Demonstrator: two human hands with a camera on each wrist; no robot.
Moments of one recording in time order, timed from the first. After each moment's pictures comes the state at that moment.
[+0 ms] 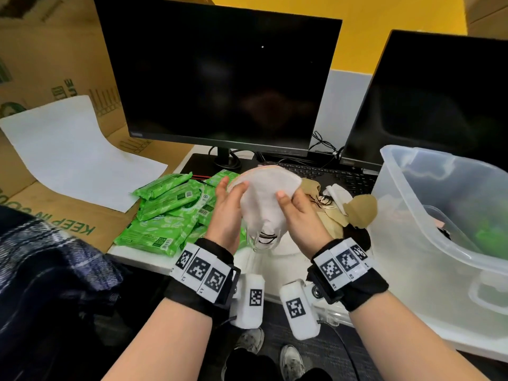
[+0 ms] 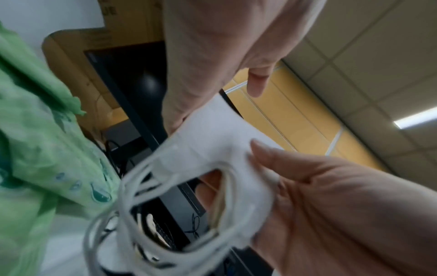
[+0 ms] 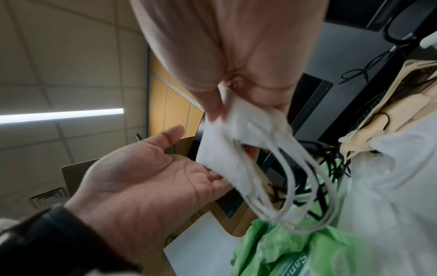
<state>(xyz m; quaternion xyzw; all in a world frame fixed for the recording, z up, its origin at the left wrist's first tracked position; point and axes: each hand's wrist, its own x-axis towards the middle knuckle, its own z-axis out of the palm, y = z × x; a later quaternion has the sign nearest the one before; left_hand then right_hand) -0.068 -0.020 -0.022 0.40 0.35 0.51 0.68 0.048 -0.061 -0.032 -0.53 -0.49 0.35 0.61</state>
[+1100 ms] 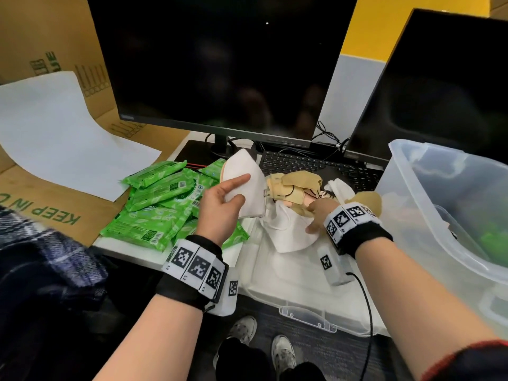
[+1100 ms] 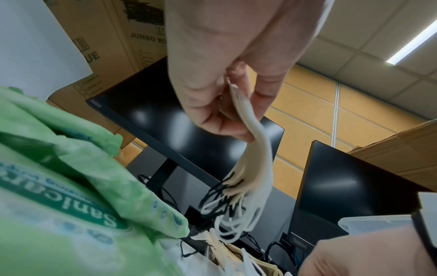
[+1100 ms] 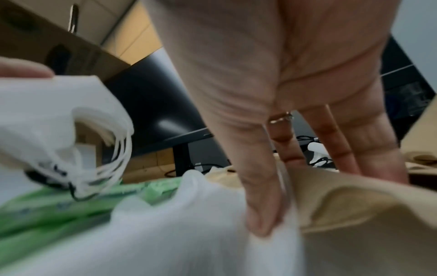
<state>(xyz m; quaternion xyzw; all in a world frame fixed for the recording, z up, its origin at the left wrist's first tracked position) -0.073 -0.001 -0.045 0.55 0.39 0.50 0.54 0.148 -0.011 -0.053 -0.82 -0.53 0.13 -0.14</state>
